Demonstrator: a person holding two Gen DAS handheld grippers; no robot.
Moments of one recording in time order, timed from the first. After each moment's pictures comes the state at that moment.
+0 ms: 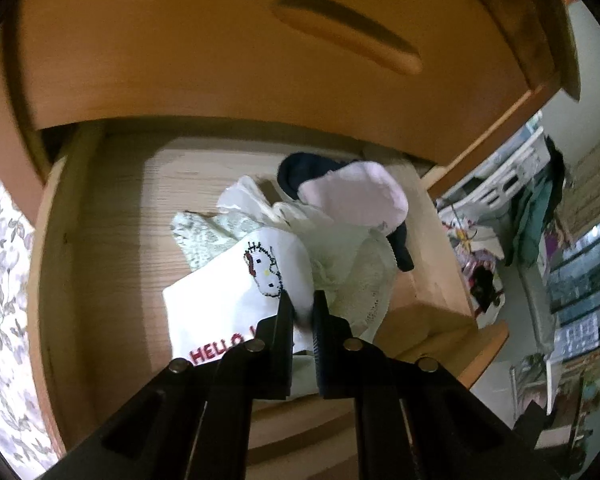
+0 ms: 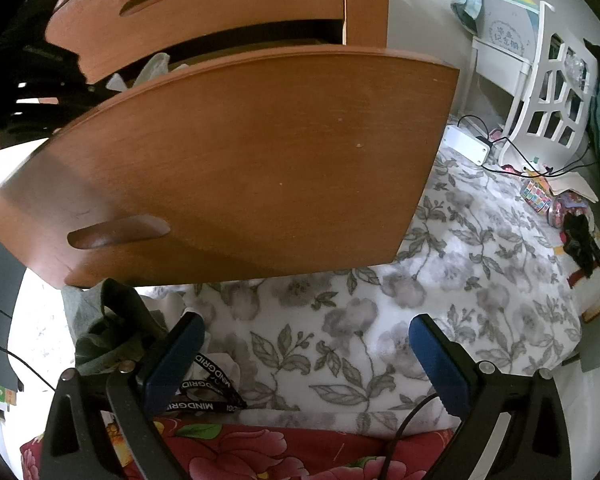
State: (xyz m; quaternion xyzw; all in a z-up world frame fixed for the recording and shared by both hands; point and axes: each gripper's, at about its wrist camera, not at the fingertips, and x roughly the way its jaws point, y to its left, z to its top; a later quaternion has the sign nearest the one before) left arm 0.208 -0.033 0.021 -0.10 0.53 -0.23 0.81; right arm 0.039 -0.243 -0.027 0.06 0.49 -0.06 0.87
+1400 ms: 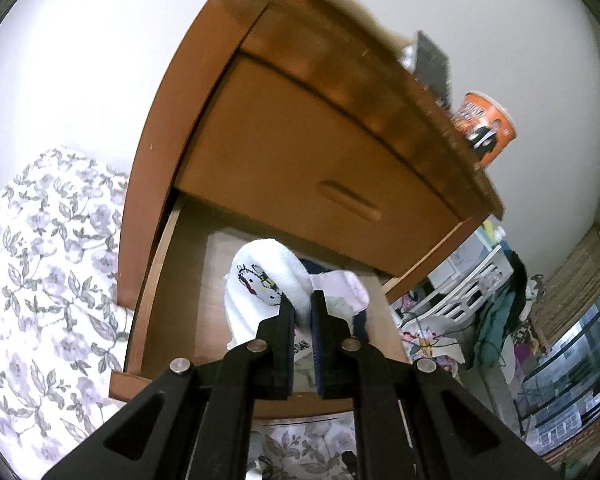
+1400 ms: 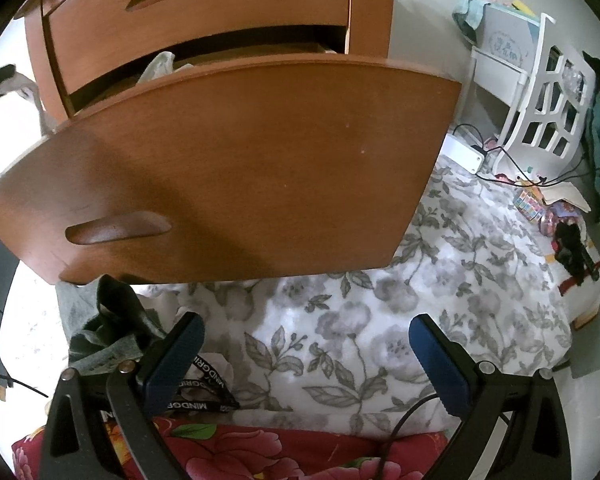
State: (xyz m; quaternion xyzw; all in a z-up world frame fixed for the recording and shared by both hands) left arm 0.110 0.063 0.093 -0.24 0.34 -0.20 0.89; right arm 0.036 -0.239 -0.024 0.04 0.48 -0.07 0.87
